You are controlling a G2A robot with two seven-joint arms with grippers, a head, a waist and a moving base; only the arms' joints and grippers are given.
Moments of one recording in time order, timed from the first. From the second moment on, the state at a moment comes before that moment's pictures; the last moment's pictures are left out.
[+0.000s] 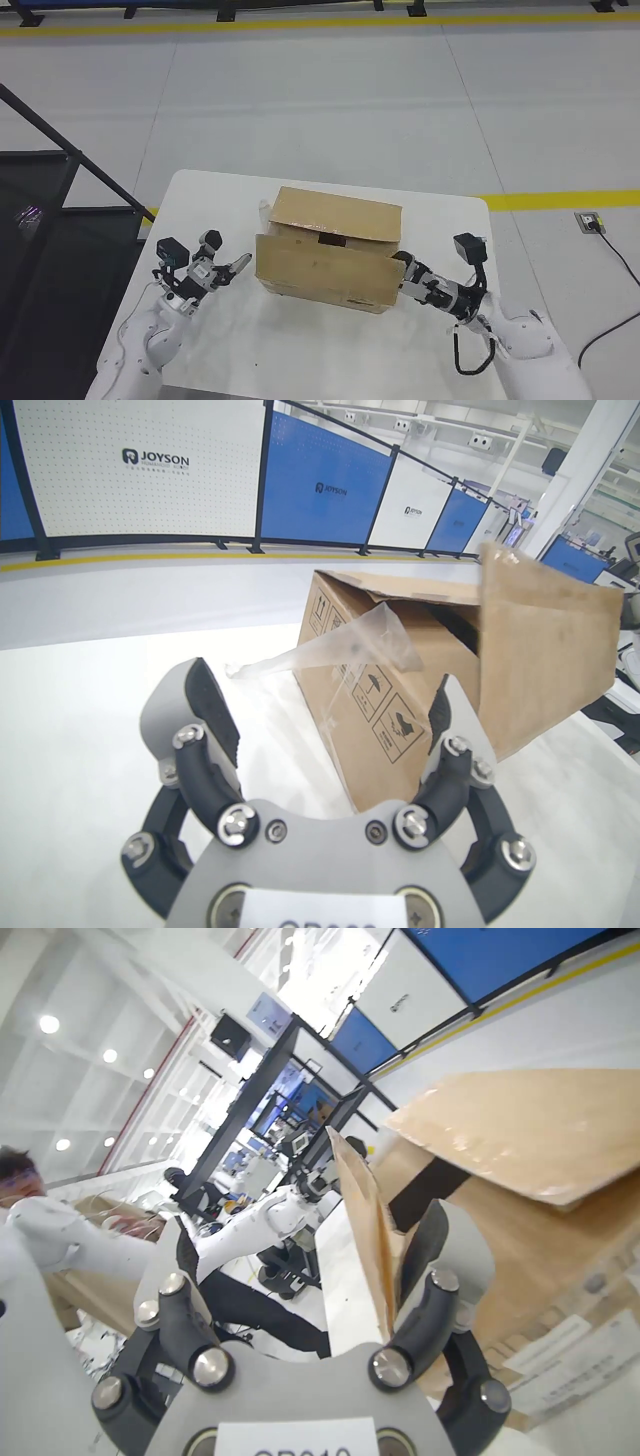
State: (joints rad) left arm 1.06 -1.15 -1.40 -1.17 1.12 -0.69 0.39; right arm -1.10 -1.20 1.42 -1.45 0.20 -0.87 0.96
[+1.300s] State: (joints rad) left arm 1.19 -1.08 -1.45 -1.27 1.34 -0.91 0.33; right arm -1.17 -1.01 1.22 -1.70 0.08 -0.68 0.63
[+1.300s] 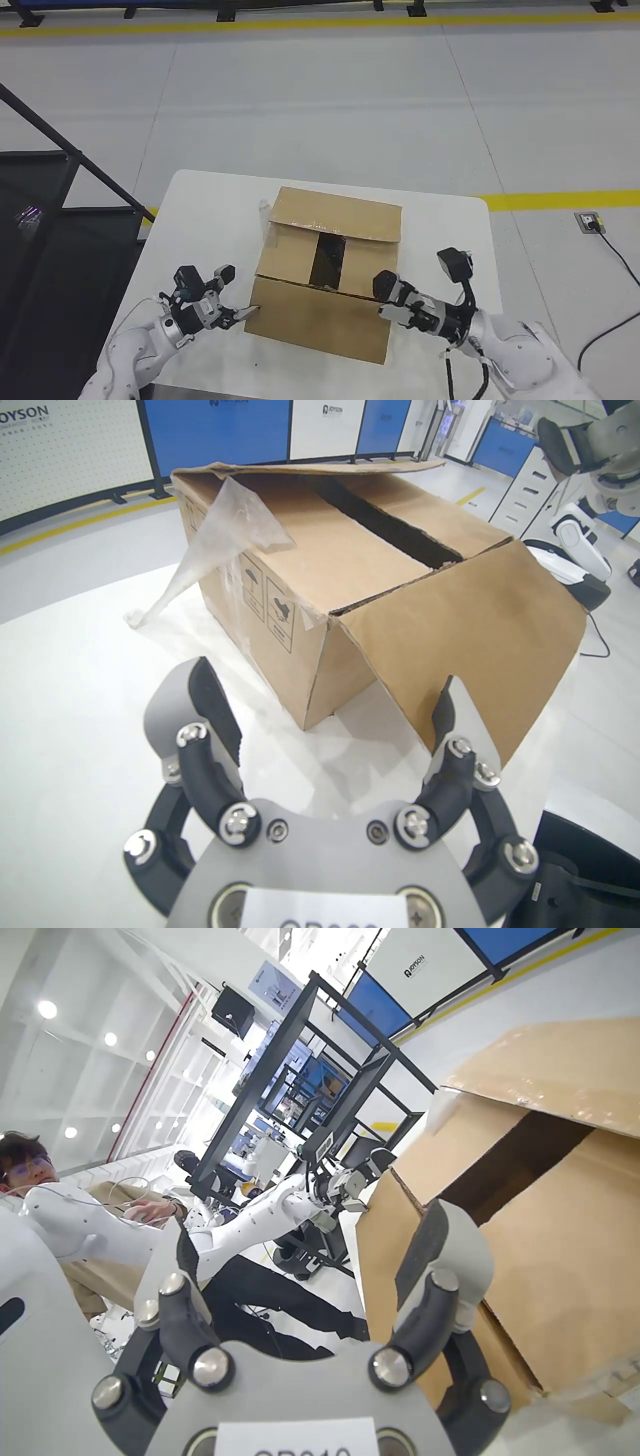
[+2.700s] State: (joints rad) left arm 1.15 -1.08 -1.38 -1.26 1.28 -0.89 0.31; right arm -0.42 -1.32 0.77 -0.89 0.03 -0.06 -0.01
